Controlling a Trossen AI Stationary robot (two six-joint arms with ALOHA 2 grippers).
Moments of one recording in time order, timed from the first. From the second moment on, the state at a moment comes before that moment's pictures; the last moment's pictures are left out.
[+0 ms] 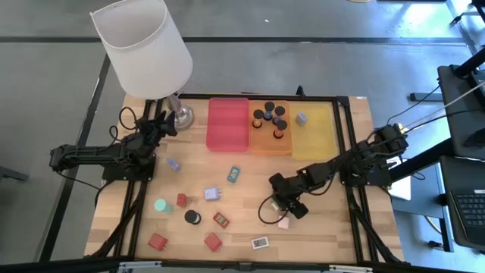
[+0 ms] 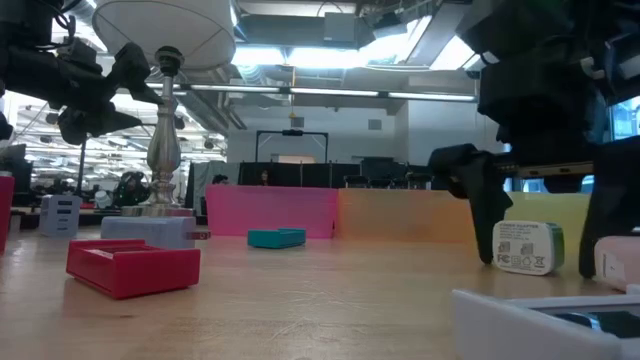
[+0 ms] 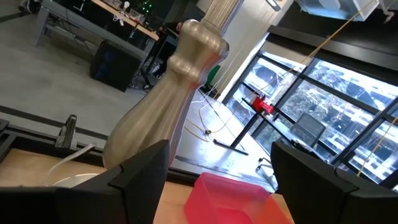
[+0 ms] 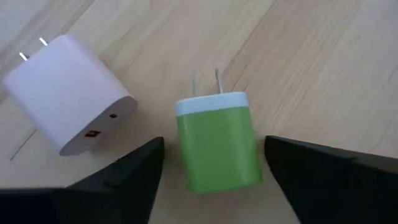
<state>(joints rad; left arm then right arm) 0.11 0.15 0.02 0.21 -1.11 -0.55 0.37 1.67 0.72 -0.08 -0.15 -0.22</state>
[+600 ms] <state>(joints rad) 0.11 0.15 0.02 0.21 -1.11 -0.55 0.28 1.47 0.72 -0.09 -0.31 0.03</state>
